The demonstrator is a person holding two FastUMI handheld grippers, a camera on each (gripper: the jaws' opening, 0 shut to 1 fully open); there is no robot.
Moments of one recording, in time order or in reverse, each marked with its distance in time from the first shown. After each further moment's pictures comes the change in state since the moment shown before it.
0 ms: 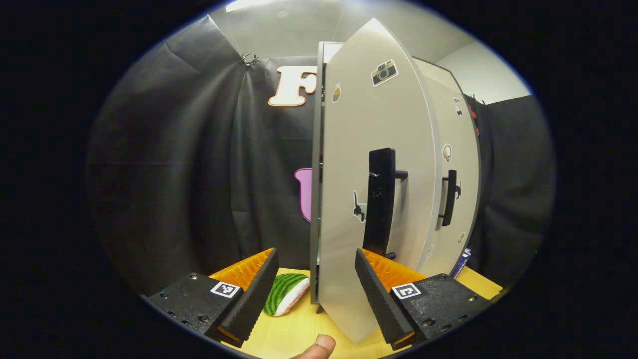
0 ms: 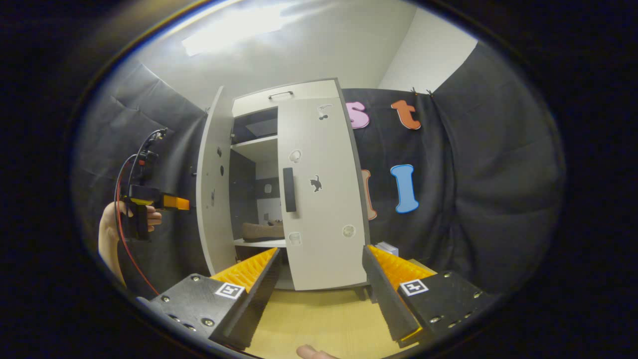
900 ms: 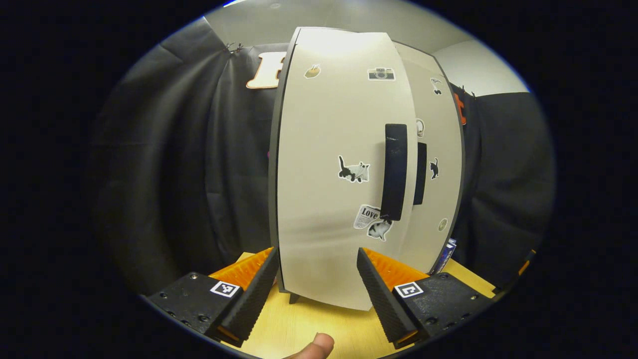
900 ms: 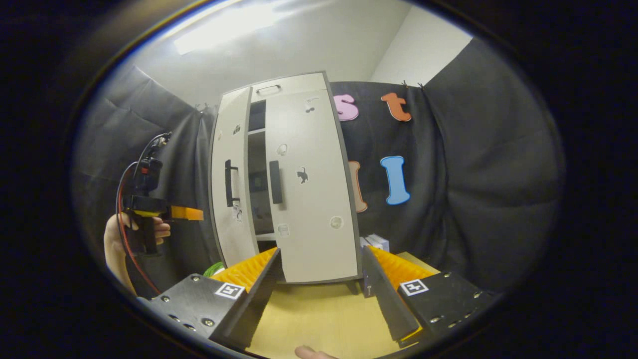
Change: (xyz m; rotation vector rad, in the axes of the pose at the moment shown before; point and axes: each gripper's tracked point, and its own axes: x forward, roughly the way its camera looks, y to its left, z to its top) left arm 0.007 -0.059 -0.047 -0.015 0.067 -0.069; right arm -0.001 -0.024 -0.016 0.008 0.043 -0.037
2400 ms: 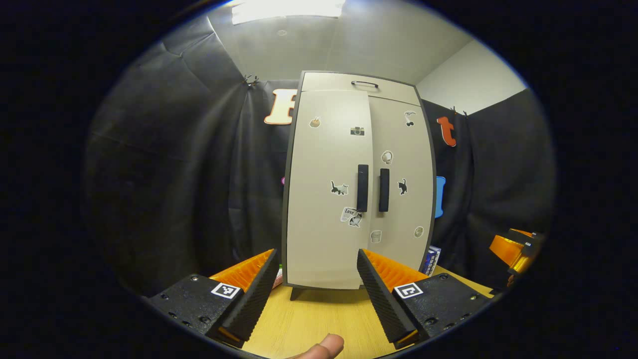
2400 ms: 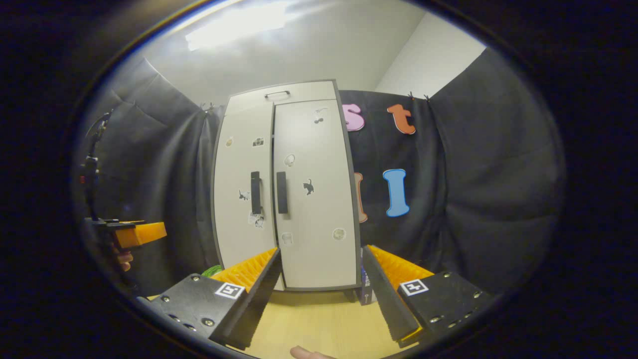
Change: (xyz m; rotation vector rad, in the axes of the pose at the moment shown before) left arm -0.131 -0.030 -0.010 -0.035 -0.199 0.075; right arm -0.002 0.018 0.038 -0.064 -0.055 -0.002
